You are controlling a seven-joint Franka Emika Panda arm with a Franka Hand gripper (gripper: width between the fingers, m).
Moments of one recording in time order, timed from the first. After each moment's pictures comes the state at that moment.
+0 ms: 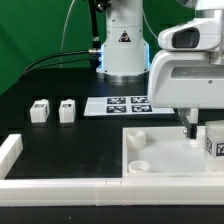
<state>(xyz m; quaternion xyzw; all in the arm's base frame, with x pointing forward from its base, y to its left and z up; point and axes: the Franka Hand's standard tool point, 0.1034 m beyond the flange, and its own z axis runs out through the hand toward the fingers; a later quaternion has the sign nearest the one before) 0.623 0.115 0.074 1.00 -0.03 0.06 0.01</state>
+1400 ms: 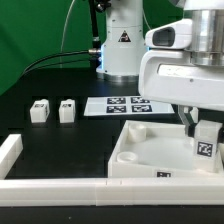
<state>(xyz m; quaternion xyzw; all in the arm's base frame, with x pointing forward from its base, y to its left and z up) 0.621 0.091 0.074 0.95 -0.31 0.06 0.01</state>
